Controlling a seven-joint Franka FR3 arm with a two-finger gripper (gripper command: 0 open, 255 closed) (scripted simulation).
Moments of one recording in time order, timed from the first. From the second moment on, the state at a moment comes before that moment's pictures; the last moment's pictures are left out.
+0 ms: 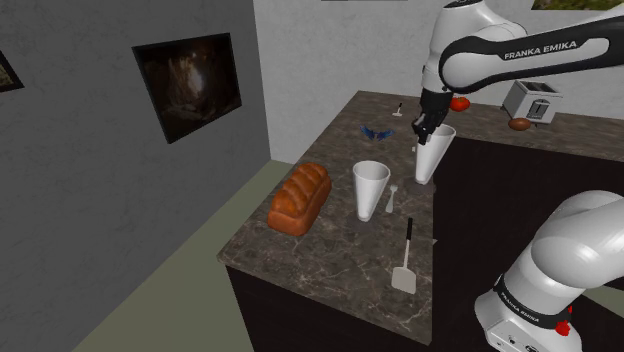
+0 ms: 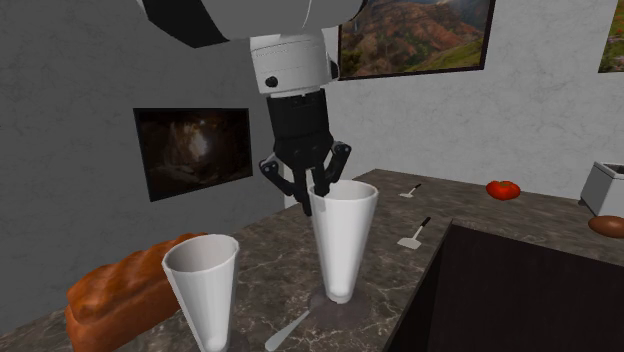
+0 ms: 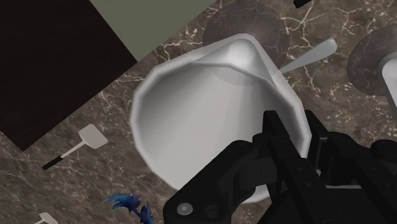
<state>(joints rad) -0.06 -0.60 -0.05 -2.47 -0.22 1.96 0.04</state>
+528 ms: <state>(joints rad) -0.06 -0.61 -0.05 -2.37 -0.21 1.85 0.02</state>
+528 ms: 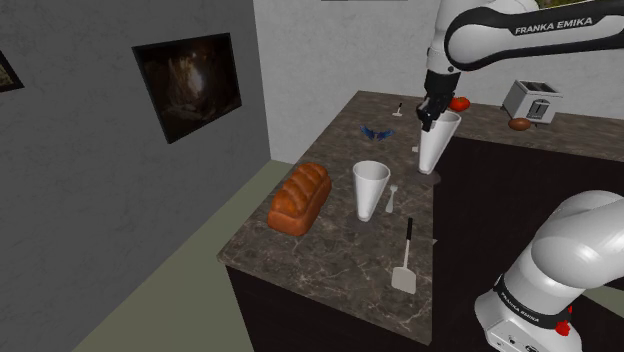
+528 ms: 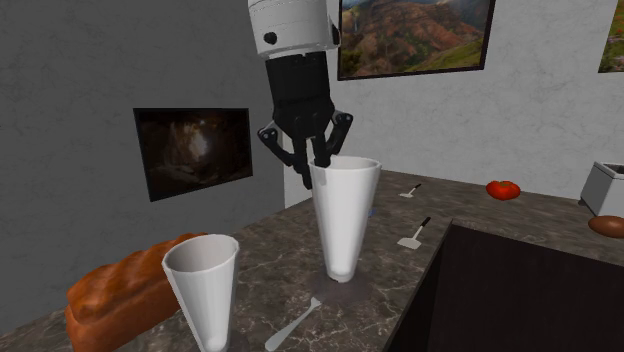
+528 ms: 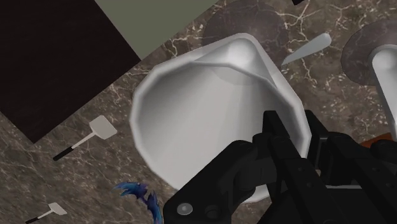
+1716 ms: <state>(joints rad) -0.06 -0.57 -0.04 -2.10 -0.20 1.62 -0.02</state>
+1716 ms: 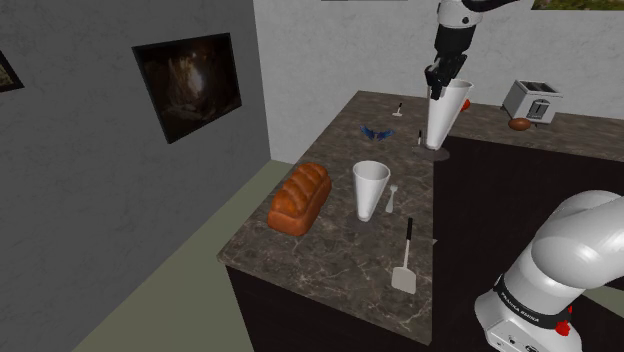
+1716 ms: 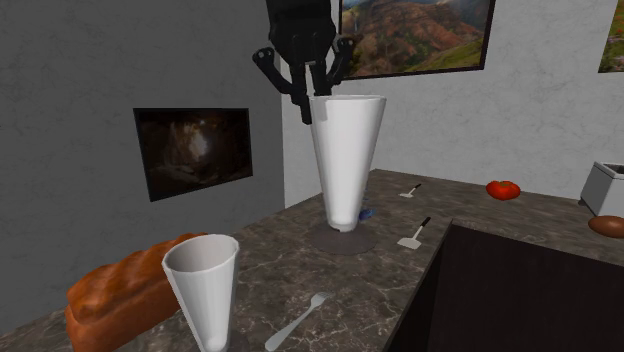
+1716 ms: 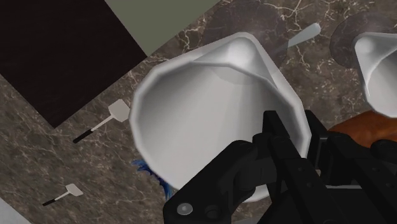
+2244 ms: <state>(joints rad) -0.06 -0.53 -0.03 -1.95 -0.20 1.52 -0.03</state>
